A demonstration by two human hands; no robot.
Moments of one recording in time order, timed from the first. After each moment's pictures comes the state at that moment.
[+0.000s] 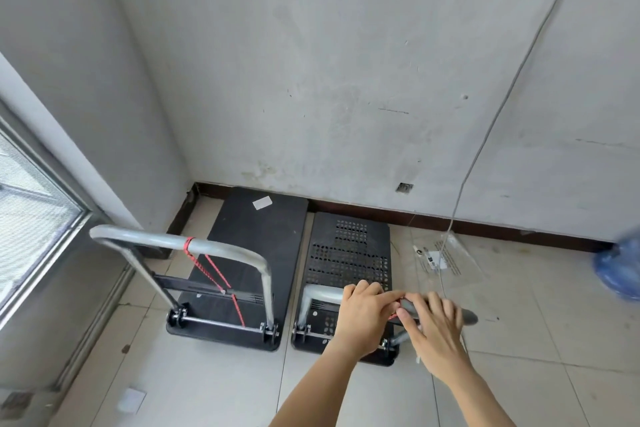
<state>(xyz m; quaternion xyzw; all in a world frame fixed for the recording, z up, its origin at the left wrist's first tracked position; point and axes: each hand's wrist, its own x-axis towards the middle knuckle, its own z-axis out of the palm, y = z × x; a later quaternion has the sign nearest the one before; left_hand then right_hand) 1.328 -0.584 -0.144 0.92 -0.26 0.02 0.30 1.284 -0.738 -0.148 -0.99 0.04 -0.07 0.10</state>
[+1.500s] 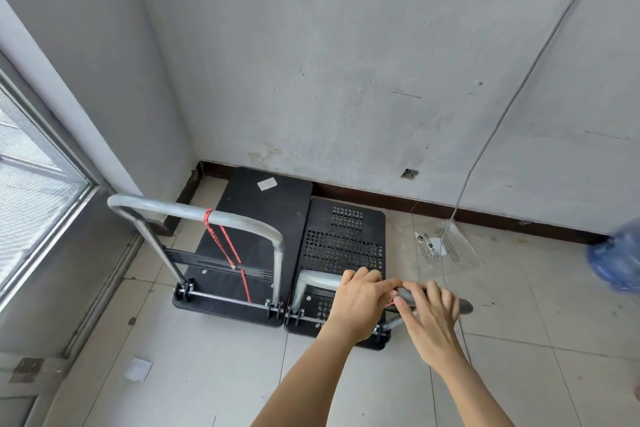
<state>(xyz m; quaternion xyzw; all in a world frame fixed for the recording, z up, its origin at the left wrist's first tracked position) 1.311 -0.540 -0.146 0.91 -0.29 0.03 0.29 1.265 -0.697 -0.155 -0.99 0.04 -0.10 0.13</state>
